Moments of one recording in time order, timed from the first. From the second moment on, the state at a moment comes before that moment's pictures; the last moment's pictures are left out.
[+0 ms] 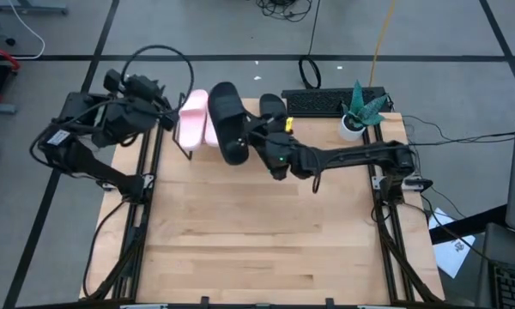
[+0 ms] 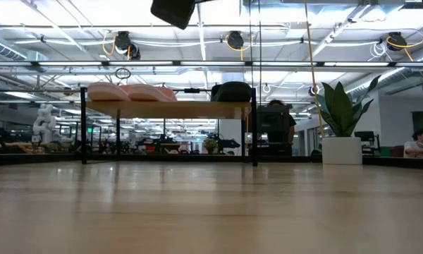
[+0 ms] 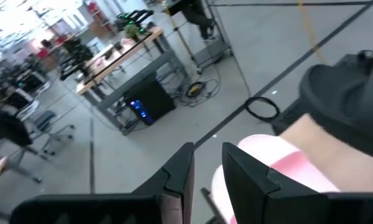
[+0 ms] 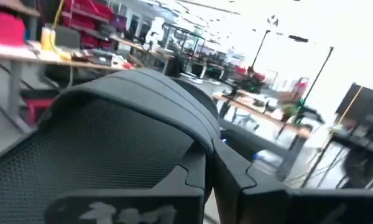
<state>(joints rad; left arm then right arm) -0.01 1.32 2.04 -1.57 -1.10 -0.33 0.02 1.87 1.65 0.33 1.05 -0.39</state>
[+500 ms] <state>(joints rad) 0.17 1.27 2.04 -1.57 -1.10 -0.28 -0.11 1.89 1.69 0.08 1.05 -0.30</state>
